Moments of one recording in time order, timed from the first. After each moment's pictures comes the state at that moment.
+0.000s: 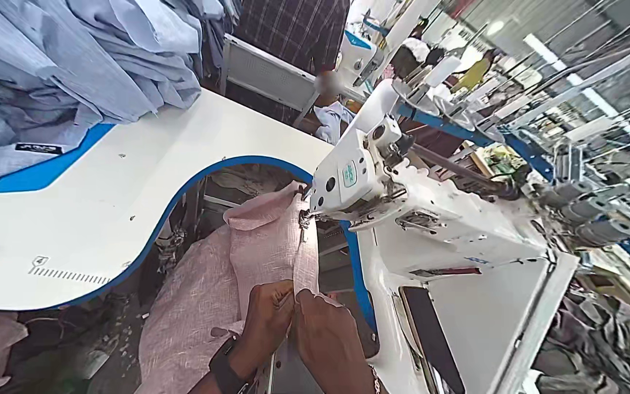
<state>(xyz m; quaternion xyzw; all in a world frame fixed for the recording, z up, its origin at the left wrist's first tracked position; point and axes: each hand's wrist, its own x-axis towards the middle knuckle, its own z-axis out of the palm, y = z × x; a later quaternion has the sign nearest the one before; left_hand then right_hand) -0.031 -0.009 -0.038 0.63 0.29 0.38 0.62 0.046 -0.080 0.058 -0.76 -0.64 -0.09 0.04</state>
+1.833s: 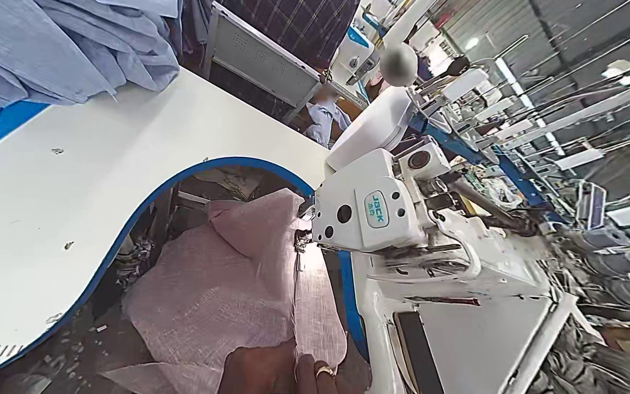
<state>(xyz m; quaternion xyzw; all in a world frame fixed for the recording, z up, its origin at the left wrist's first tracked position) -0.060 -0.012 -0.010 0.76 0.25 0.31 0.51 0.035 -0.085 0.086 -0.73 -0.66 -0.09 -0.15</state>
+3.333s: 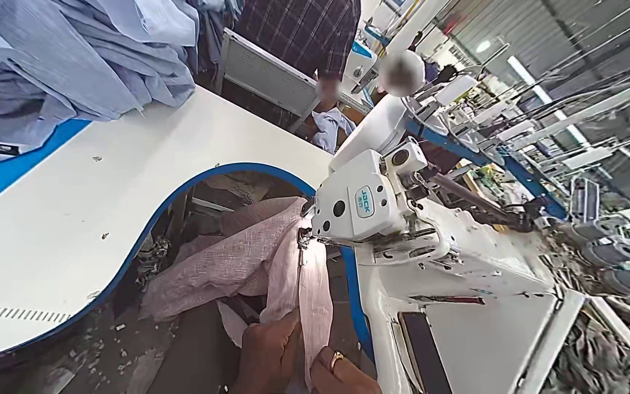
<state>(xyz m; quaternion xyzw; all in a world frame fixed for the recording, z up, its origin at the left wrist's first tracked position) -0.024 -0.018 -0.028 0.71 0.31 0.43 0.46 0.066 -0.113 0.062 -0.74 -0.66 0.00 0.10</state>
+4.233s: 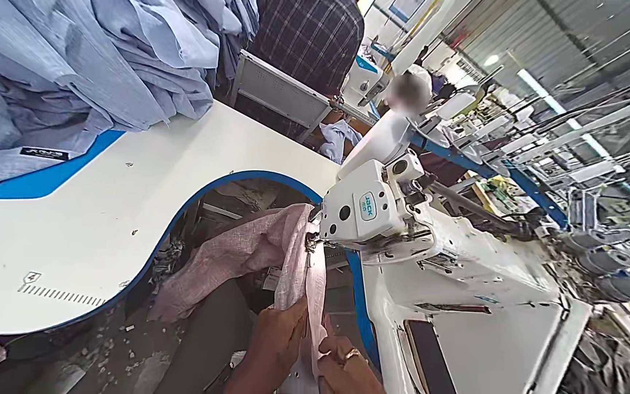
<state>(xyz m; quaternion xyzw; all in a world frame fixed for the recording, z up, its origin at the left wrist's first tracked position) -0.036 0.002 -0.009 0.75 0.28 0.28 0.53 0.055 -0.116 0.057 -0.78 -0.61 0.00 0.16</state>
